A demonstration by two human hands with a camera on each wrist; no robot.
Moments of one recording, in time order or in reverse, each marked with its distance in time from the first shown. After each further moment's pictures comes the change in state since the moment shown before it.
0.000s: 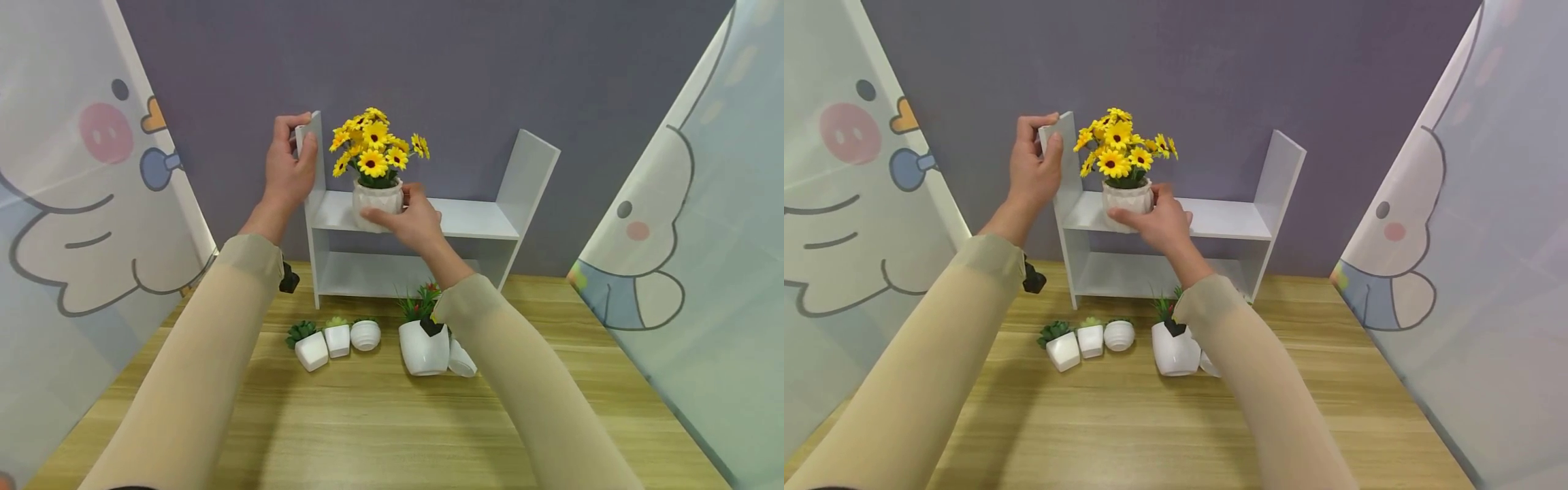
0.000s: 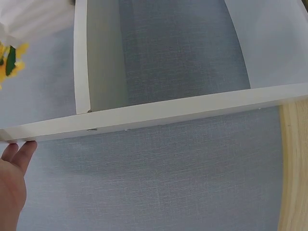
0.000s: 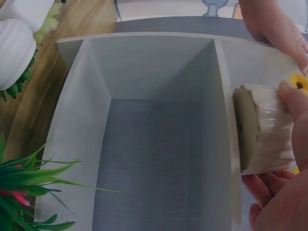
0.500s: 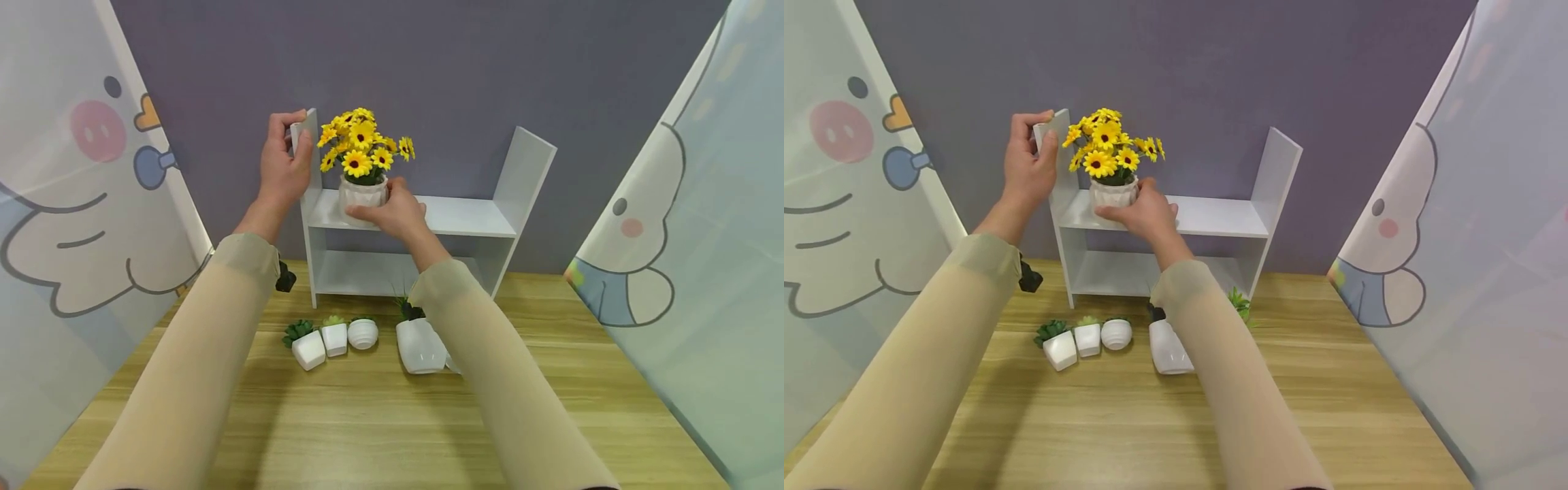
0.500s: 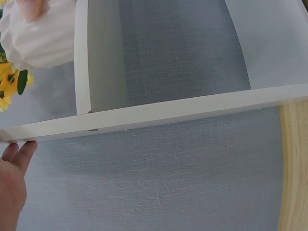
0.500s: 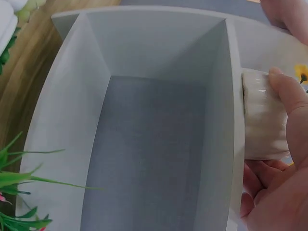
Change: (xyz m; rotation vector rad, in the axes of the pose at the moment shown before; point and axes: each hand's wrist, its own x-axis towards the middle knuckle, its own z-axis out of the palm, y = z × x) left_hand 0.000 0.004 -0.004 0.017 -0.008 -0.001; right_hand 0.024 -0.014 0.017 -0.165 -0.030 0.002
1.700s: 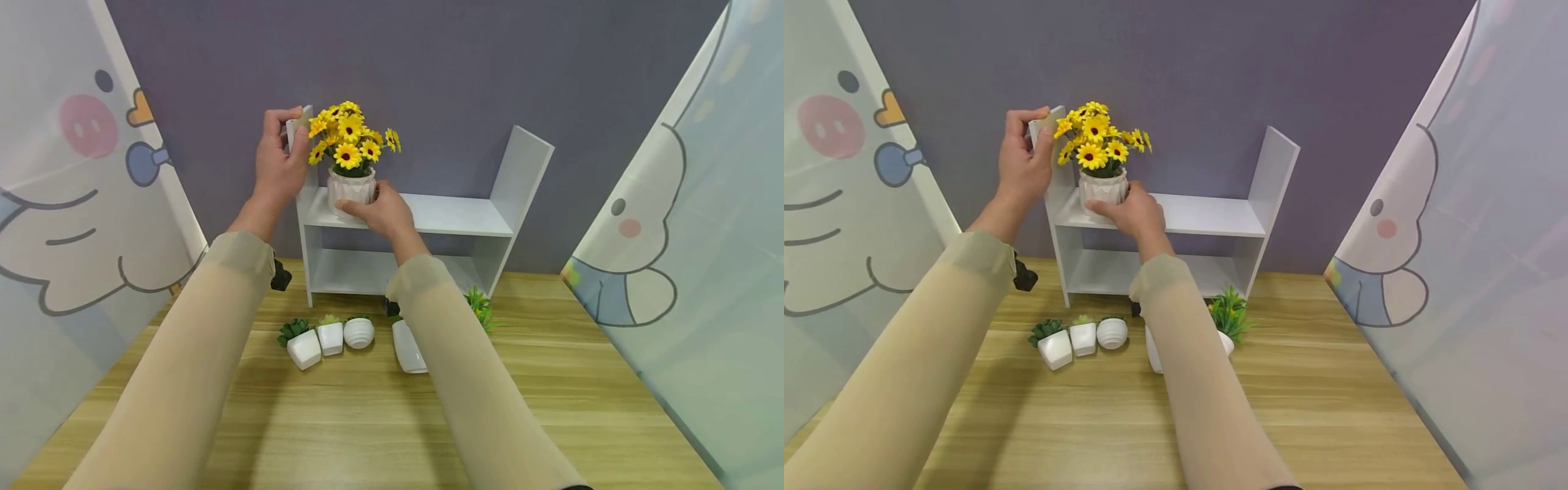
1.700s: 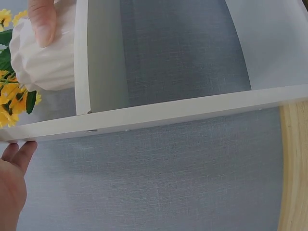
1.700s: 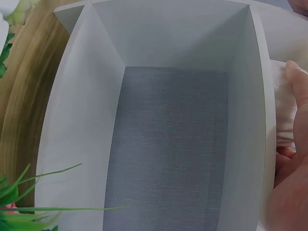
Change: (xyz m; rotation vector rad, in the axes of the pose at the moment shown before) left_hand 0.000 0.001 -0.004 0.002 -0.010 -0.022; right_hand 0.011 -0.004 0.019 0.056 -0.075 0.072
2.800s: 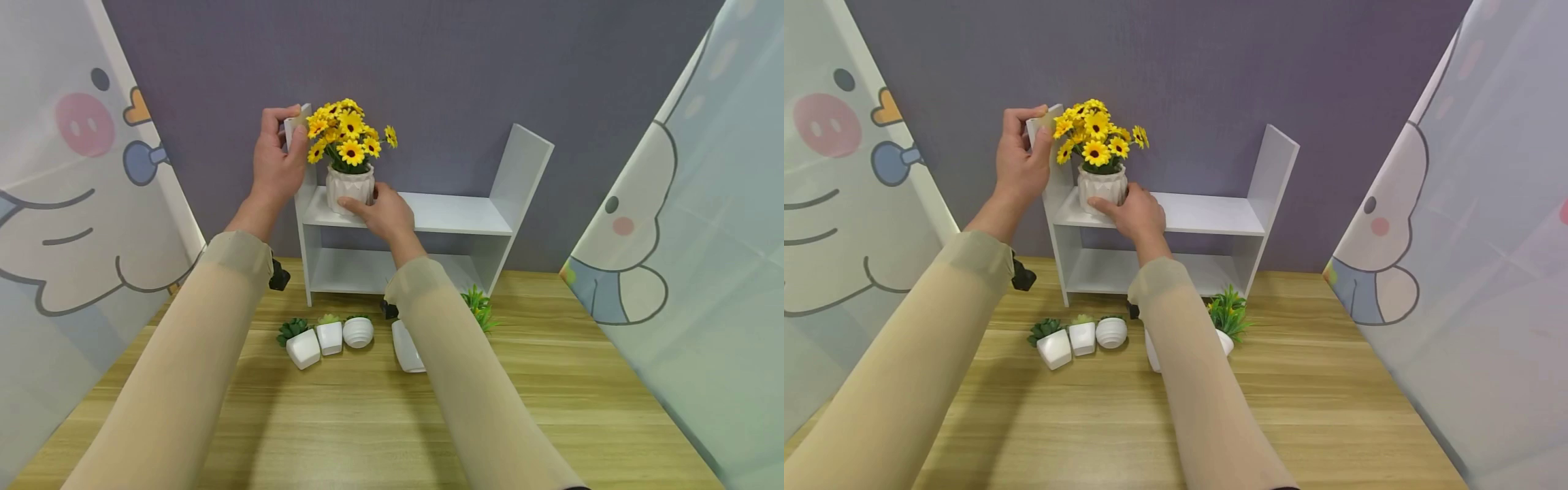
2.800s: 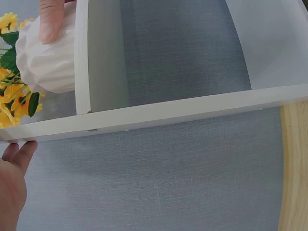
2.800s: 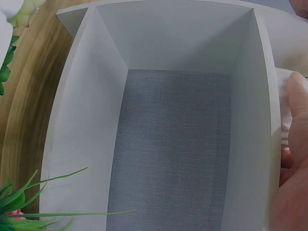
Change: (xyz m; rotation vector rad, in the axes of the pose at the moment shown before) left_hand 0.000 0.002 -0.002 -0.005 0.007 0.008; right_hand 0.003 0.002 0.007 -0.159 0.073 -0.024
